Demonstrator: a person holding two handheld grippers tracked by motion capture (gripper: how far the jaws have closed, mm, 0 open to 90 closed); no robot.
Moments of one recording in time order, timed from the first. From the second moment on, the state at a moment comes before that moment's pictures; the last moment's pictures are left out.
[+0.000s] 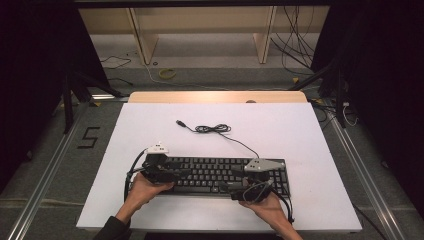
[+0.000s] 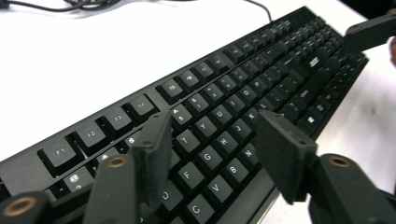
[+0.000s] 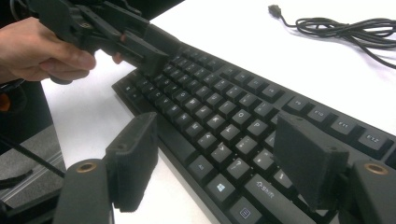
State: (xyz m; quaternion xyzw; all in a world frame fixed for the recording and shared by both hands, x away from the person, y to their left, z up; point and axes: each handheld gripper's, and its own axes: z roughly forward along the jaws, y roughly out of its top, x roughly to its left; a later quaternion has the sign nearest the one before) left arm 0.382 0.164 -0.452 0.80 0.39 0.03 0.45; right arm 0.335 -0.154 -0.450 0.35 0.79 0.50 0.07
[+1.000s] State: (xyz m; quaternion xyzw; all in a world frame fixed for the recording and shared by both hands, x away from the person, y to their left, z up) left arm 0.337 0.187 -0.452 0.77 0.36 0.04 0.53; right arm 0.313 -0.211 -0.450 0.37 0.77 0.51 0.11
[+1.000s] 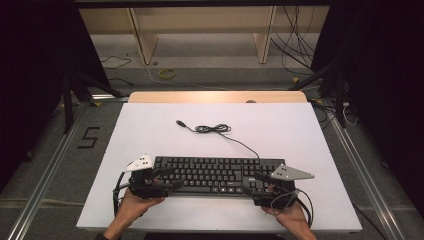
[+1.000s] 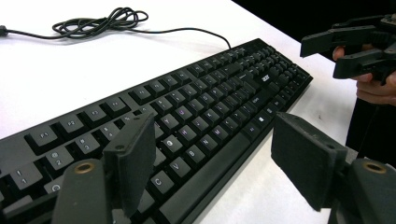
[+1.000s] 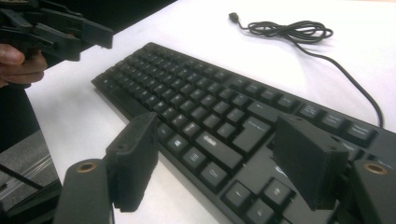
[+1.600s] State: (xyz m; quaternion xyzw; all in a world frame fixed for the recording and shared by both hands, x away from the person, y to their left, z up) left arm 0.322 0.192 -0.460 0.76 0.36 0.05 0.53; right arm 0.299 -0.229 -0.457 0.38 0.76 0.51 0.12
